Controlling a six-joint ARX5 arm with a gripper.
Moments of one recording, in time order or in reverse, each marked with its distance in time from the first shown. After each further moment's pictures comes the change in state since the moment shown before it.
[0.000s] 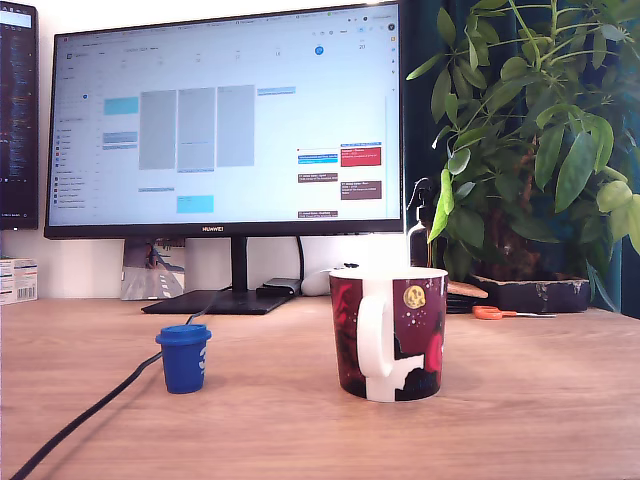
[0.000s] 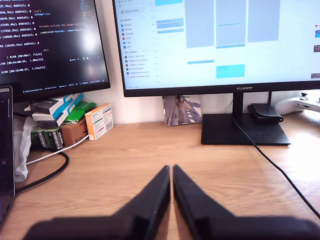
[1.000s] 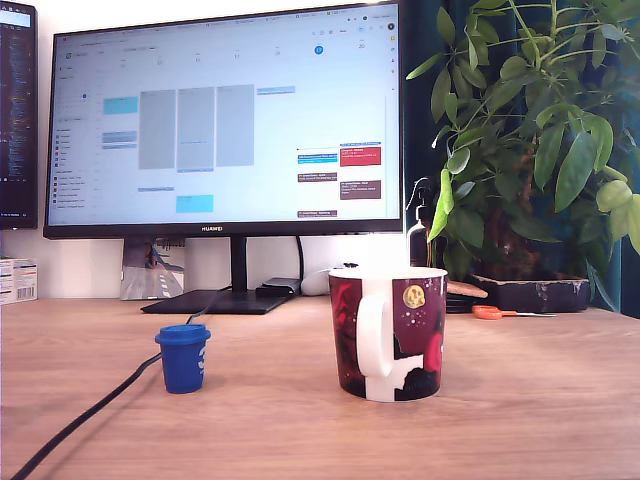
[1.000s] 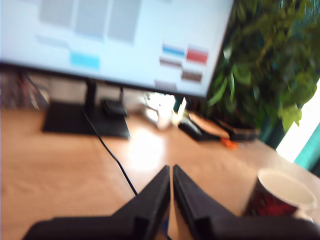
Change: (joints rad) arm -0.155 0.198 -0.011 0.128 0.452 -0.339
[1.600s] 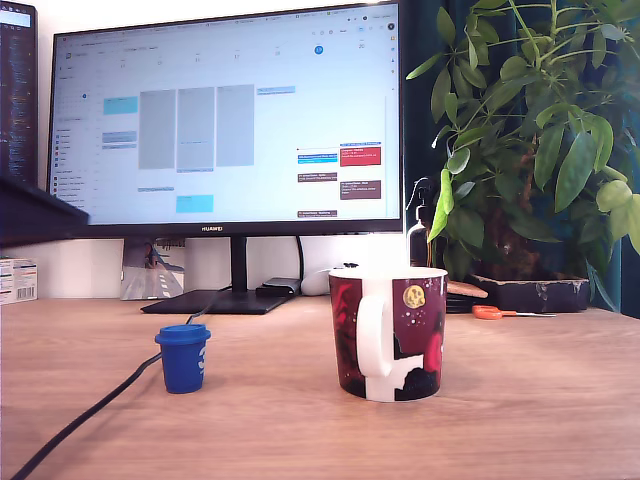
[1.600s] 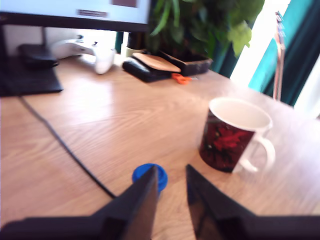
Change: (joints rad) arm -0.269 0.479 0.000 0.344 -0.049 0.274
